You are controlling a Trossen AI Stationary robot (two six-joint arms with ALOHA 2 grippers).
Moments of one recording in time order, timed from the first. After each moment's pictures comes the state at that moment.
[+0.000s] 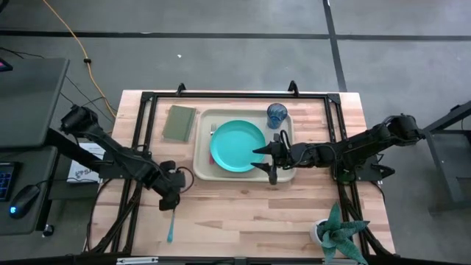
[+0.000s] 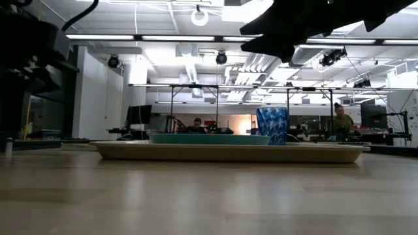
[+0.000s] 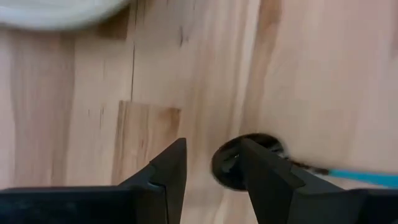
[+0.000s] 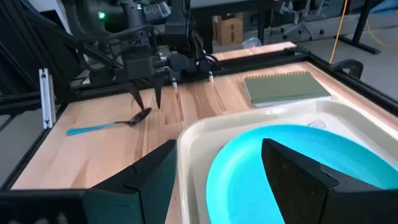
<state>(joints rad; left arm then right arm) -0.48 1.23 0.62 -0.70 -0.14 -0.72 0.19 1.31 0.62 0.44 0.29 0.19</state>
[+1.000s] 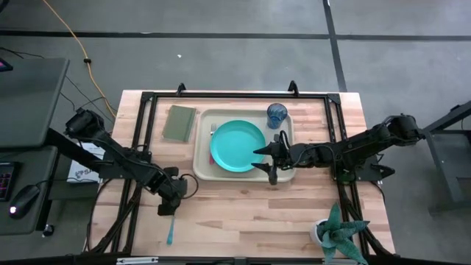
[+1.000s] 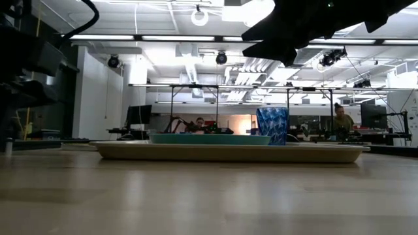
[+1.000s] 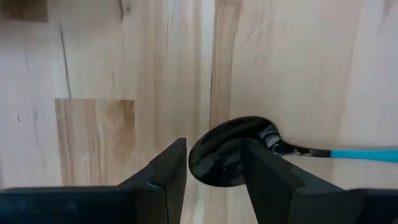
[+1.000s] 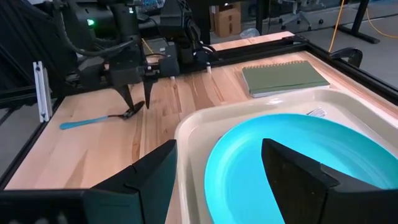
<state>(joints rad) -0.49 1.35 0.62 -0.62 -0.03 -0.64 0.19 1.31 0.62 0.41 0.29 0.21</state>
